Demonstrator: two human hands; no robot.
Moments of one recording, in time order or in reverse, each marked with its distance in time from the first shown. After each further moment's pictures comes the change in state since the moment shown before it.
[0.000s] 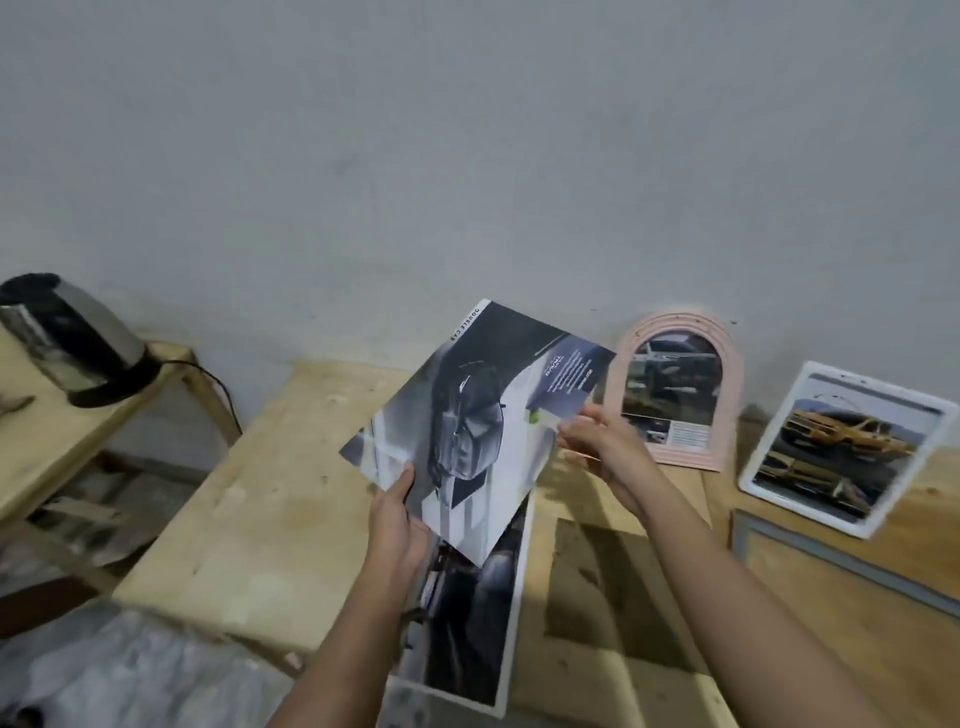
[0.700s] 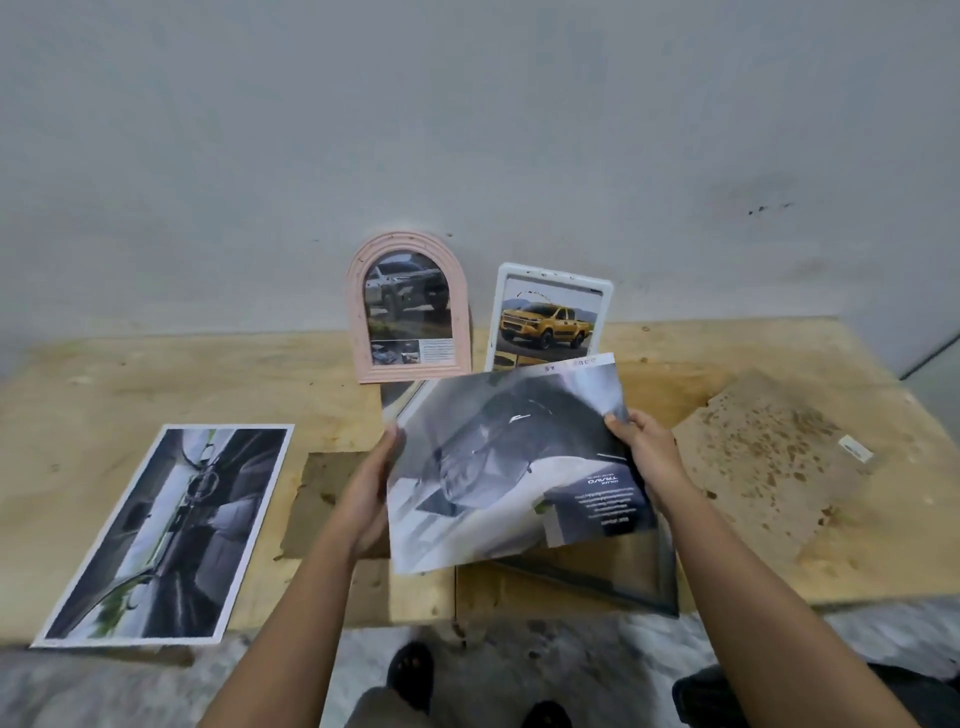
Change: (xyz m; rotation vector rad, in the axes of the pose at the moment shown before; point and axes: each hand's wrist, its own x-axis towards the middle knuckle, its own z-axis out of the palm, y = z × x) left_hand -0.132 -0.202 0.169 0.453 -0.405 -0.344; right_hand -0.118 0.075 -0.363 -0.054 0.458 0.098
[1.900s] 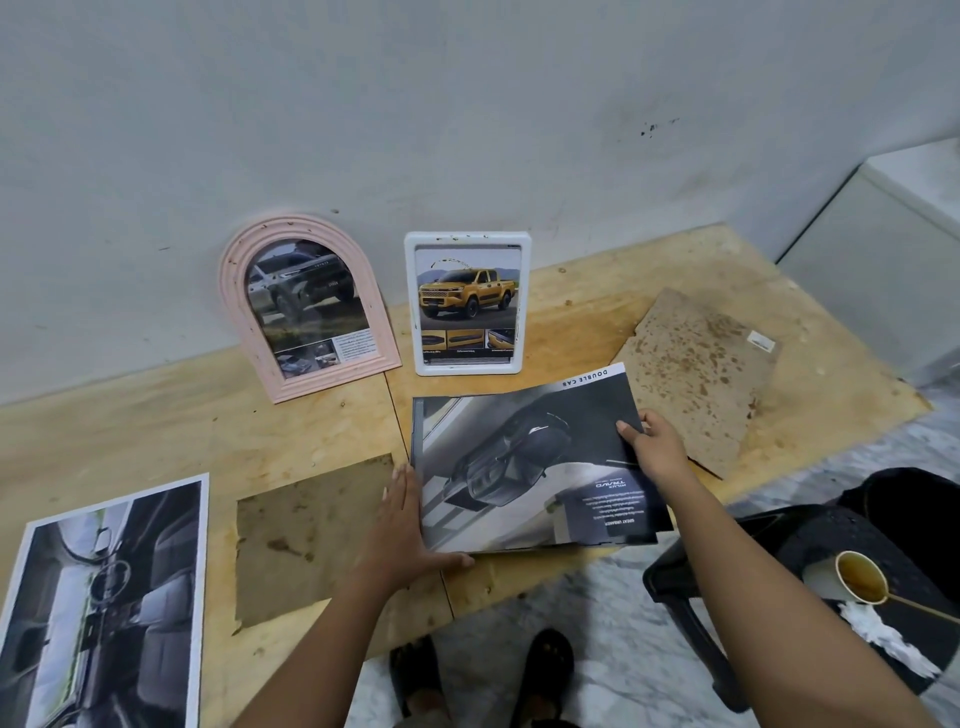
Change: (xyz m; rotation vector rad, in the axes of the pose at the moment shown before) left_hand 0.061 -0.070 -0.025 1.678 -0.322 0.189; right_hand -0.024 0.053 -0.036 -0.156 0.360 0.130
